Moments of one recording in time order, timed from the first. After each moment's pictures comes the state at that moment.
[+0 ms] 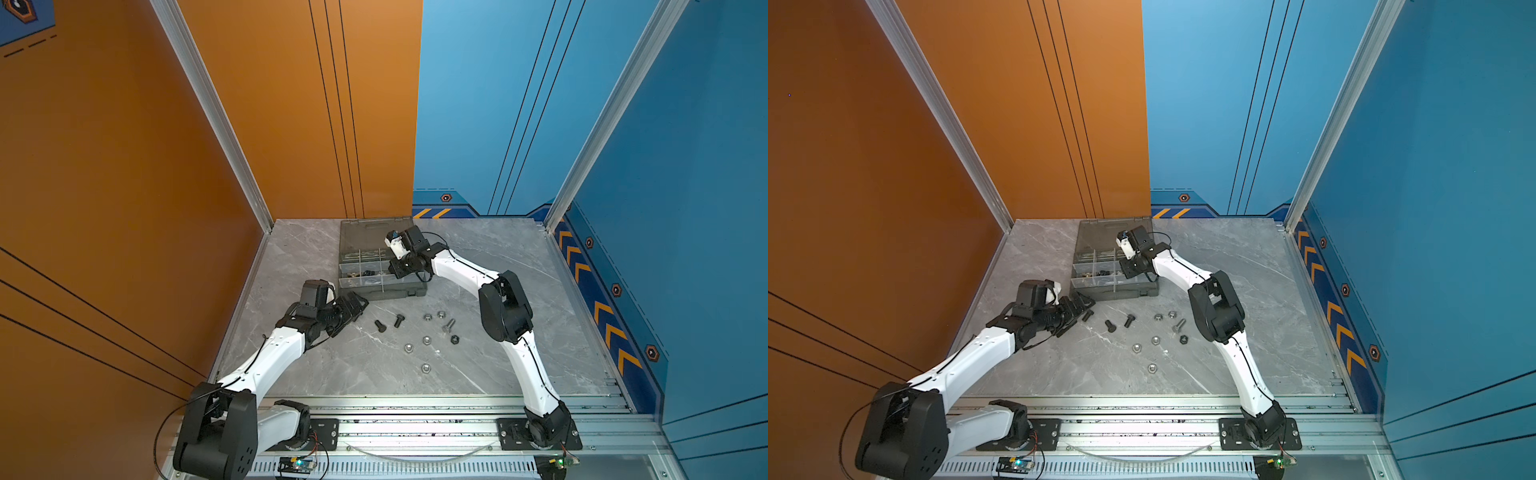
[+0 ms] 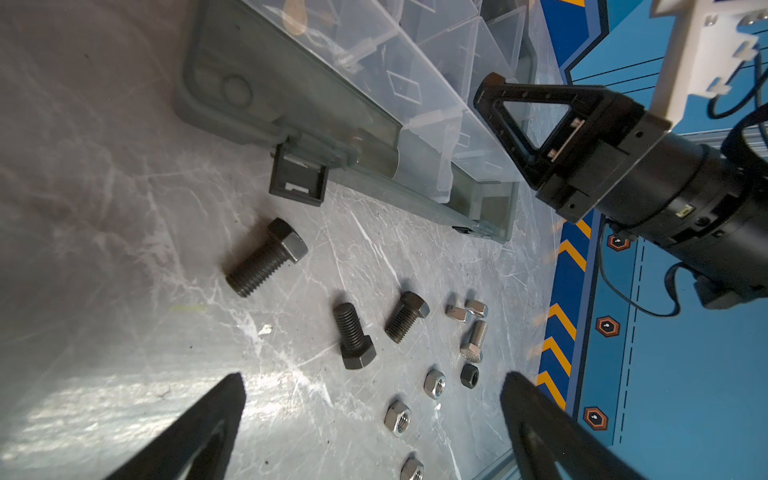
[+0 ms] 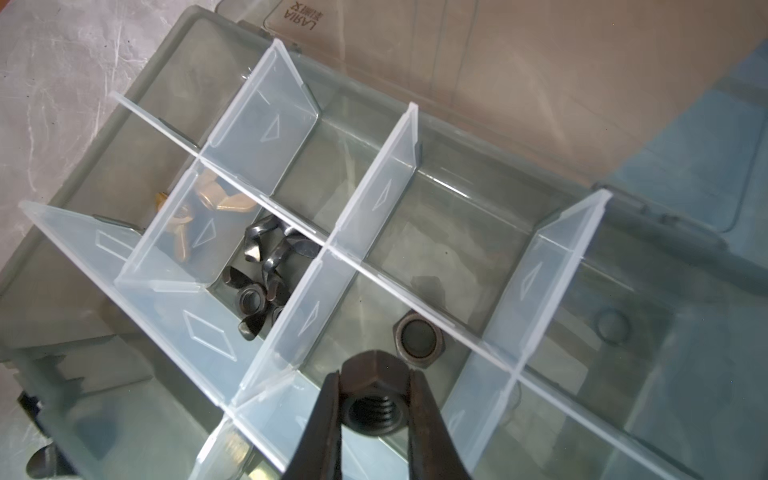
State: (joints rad) left arm -0.20 1.19 0.62 -0.23 0.40 -0.87; right arm 0.59 2.37 1.99 -0.50 -0.17 0.06
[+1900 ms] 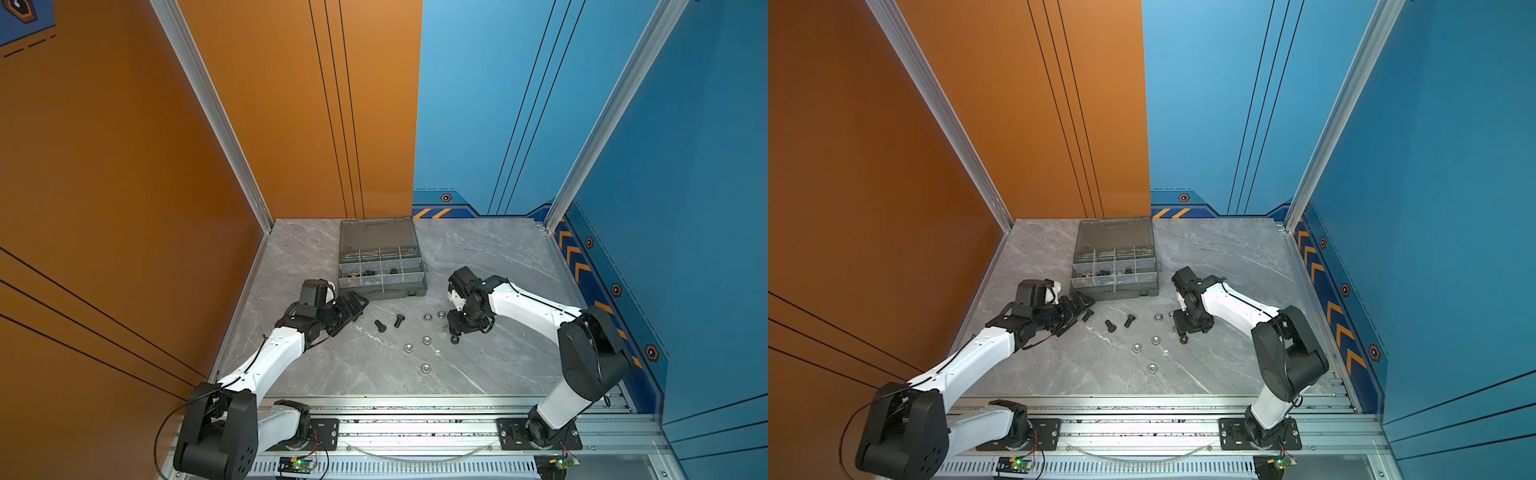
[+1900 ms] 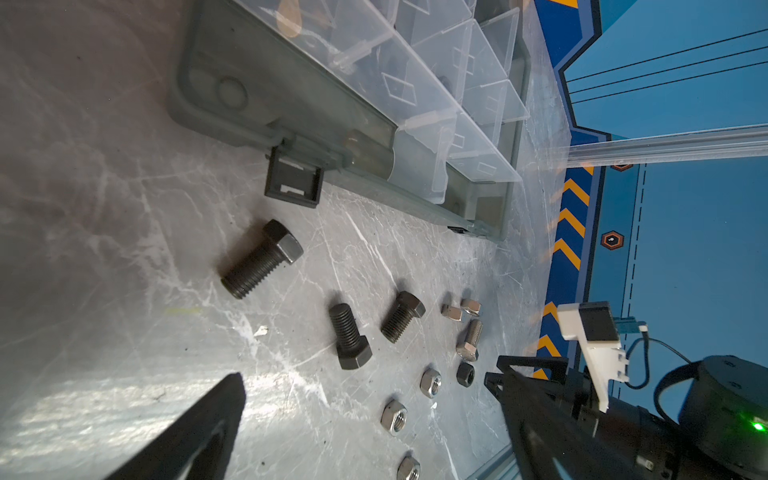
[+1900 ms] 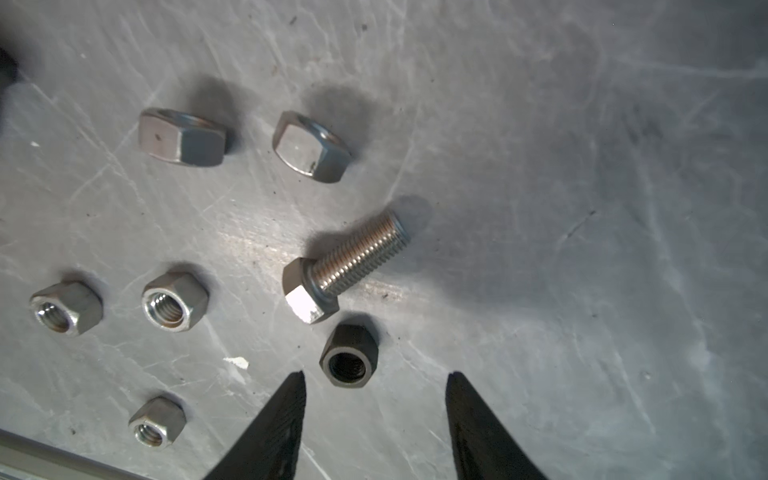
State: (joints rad) left arm -0.19 1.19 0.62 -0.22 0.41 -0.87; right arm 0.53 1.66 1.08 -0.85 -0.07 0.26
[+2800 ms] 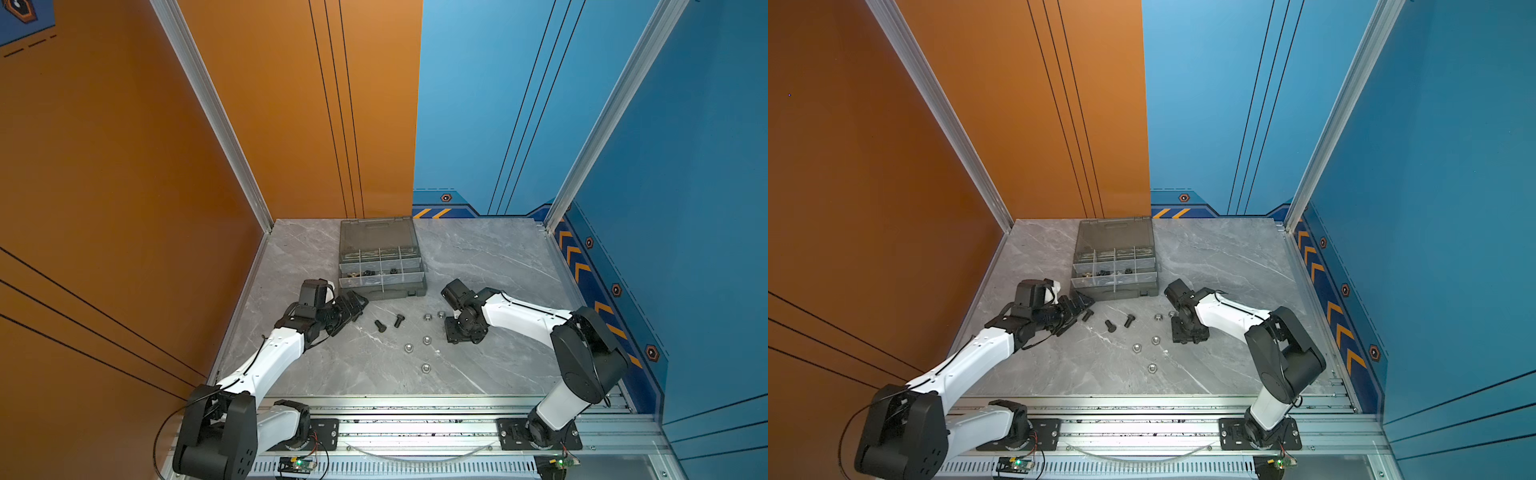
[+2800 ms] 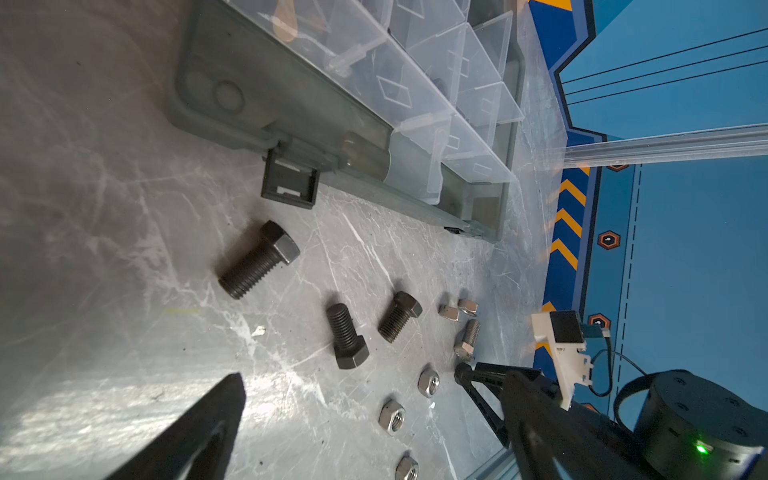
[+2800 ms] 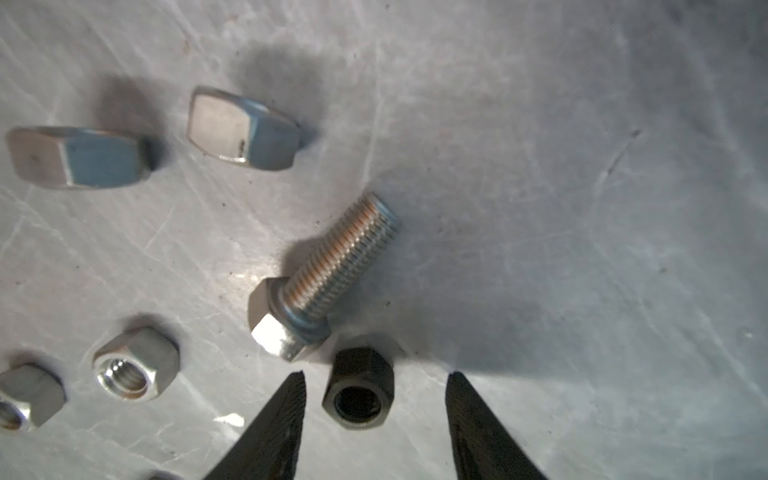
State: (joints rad) left arm -0.19 1.18 0.62 -0.22 0.41 -0.87; right arm 0.61 1.66 0.99 -0.74 0.01 0.54
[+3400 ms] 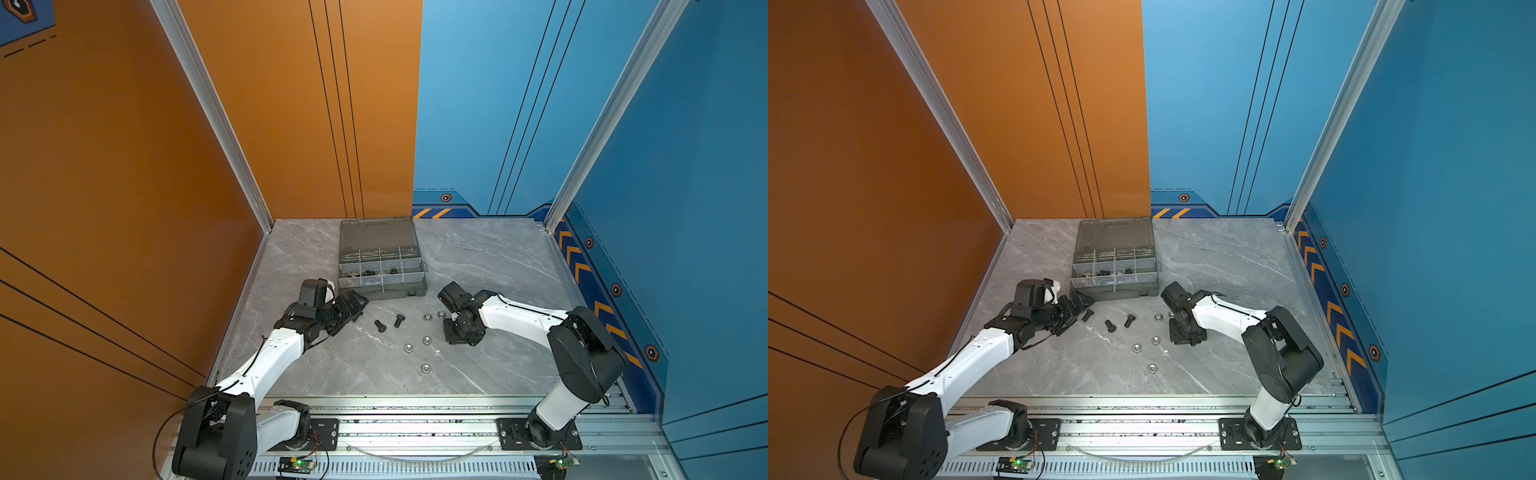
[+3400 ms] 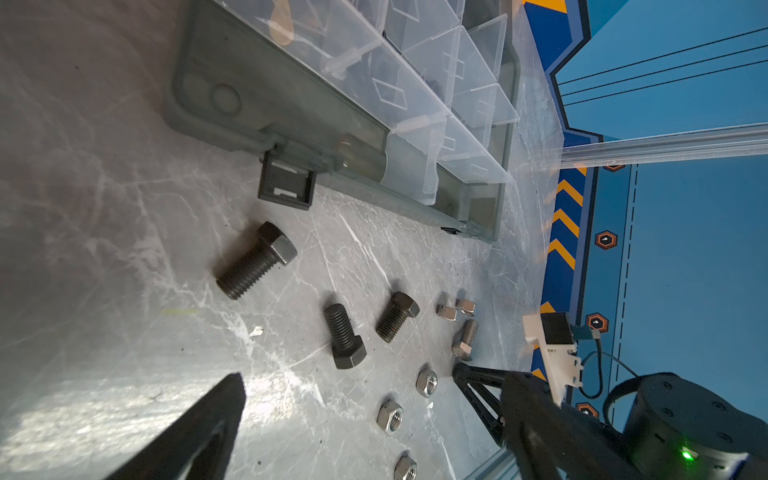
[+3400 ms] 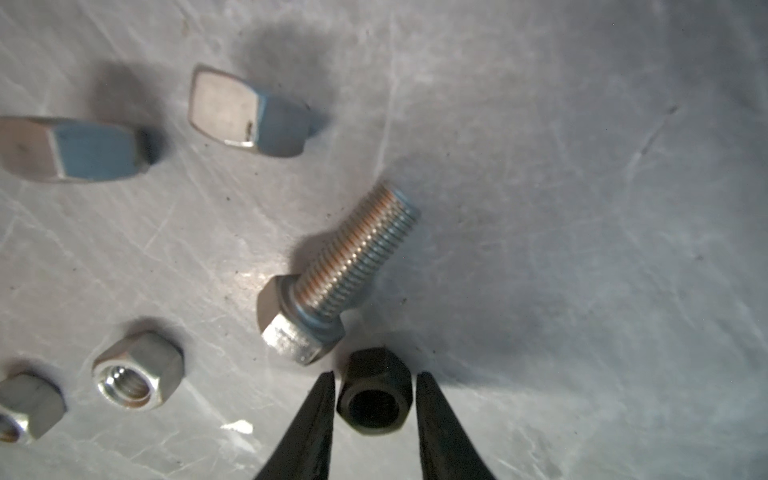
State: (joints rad) left arm -0.19 1.17 0.62 -0.22 0.41 -0.87; right arm 0.64 1.68 0.98 -0.73 0.02 0.58
